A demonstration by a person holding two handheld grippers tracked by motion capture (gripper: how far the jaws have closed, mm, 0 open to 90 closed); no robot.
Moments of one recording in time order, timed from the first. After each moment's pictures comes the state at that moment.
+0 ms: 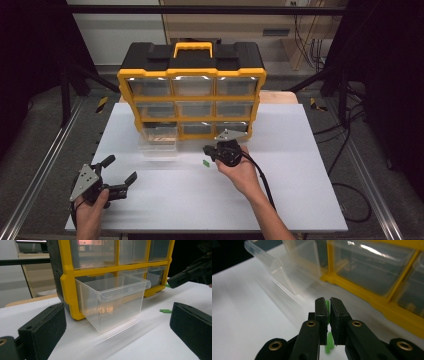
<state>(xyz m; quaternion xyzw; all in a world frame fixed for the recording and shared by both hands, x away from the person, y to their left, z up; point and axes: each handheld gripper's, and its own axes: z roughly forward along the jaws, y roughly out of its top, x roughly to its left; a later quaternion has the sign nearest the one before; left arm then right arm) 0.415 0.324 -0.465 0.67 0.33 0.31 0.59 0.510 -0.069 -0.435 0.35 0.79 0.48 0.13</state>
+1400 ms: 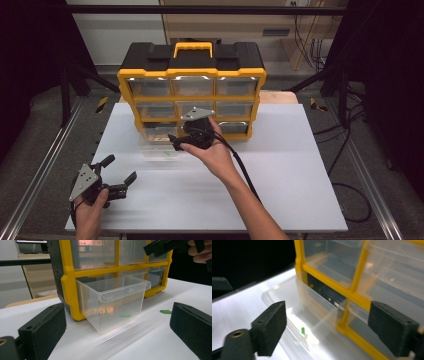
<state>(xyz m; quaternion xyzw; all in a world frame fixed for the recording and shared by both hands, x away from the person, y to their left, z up) 0.415 0.325 -0.465 0.67 0.33 0.32 0.59 0.529 0.009 -0.368 0.32 0.80 0.48 0.18</state>
